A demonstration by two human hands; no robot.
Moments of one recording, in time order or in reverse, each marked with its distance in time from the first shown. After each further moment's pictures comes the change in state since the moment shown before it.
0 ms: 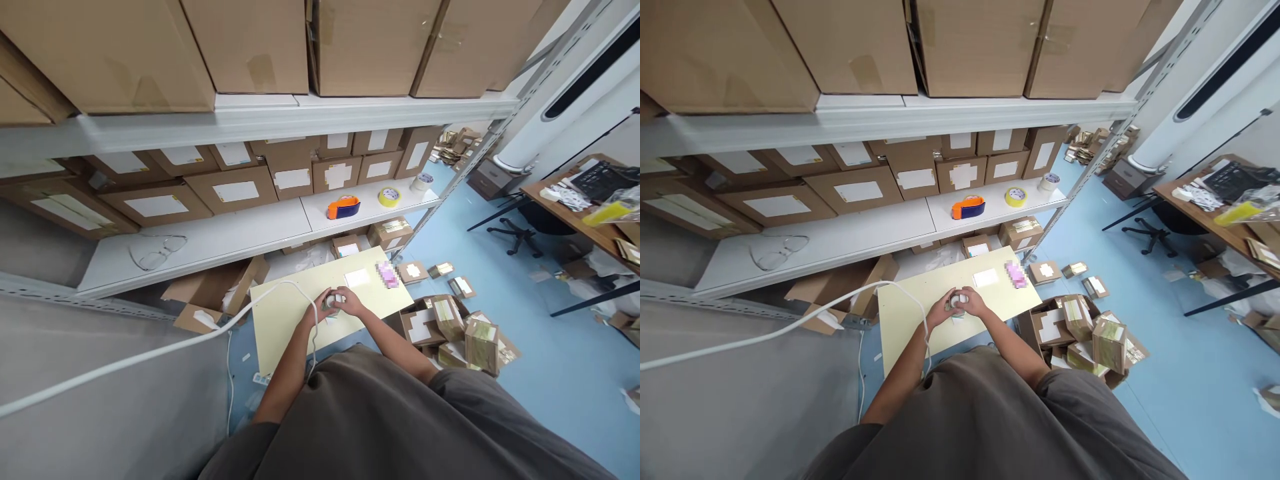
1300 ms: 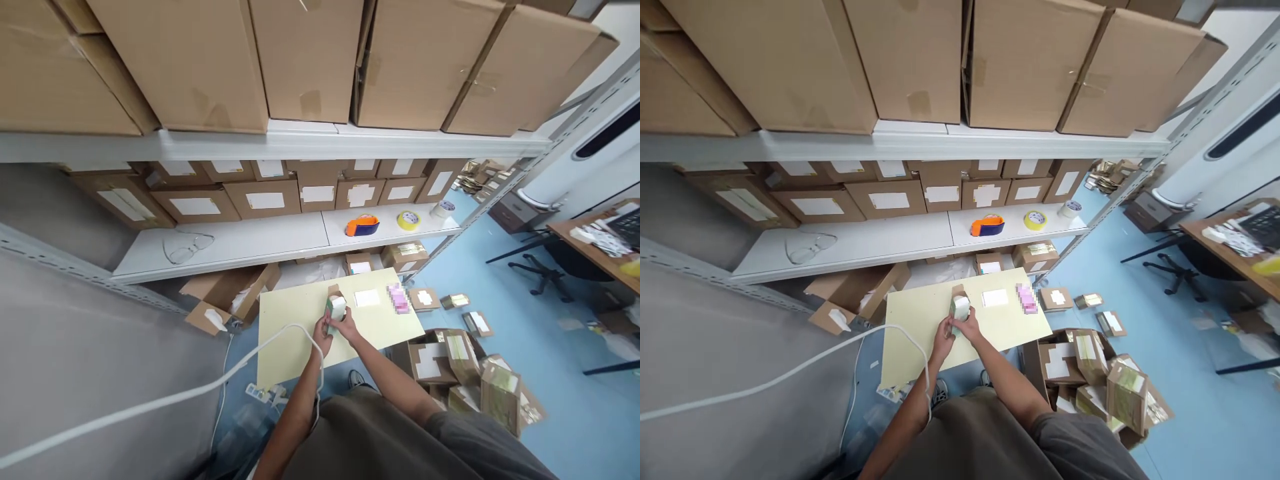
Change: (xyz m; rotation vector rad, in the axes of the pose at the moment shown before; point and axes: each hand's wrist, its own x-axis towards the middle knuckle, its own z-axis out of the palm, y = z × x) left_hand -0.036 0.005 0.052 -0.427 0.574 -0.229; right_hand 0.008 0.006 0.075 0.522 0.217 0.281
